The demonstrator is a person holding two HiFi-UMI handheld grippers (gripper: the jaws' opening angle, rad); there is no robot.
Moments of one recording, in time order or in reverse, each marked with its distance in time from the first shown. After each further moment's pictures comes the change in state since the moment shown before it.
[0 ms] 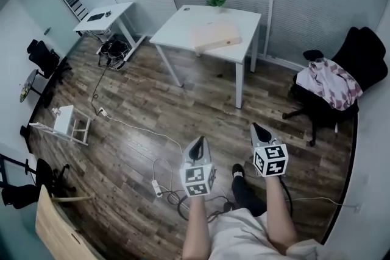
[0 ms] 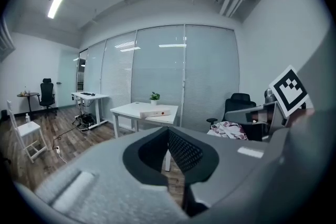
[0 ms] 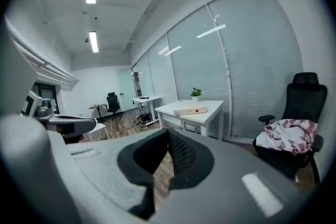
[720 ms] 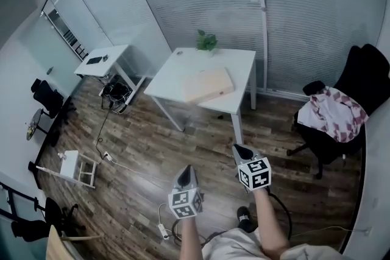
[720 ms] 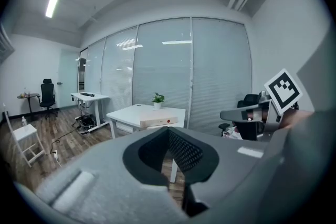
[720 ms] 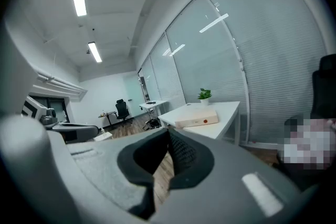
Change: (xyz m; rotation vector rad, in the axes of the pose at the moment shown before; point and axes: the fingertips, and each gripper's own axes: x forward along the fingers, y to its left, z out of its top) left arm 0.157 0.036 0.063 -0.017 0.020 0.048; right arm 0.164 -0.068 0.081 0.059 -0.012 0.150
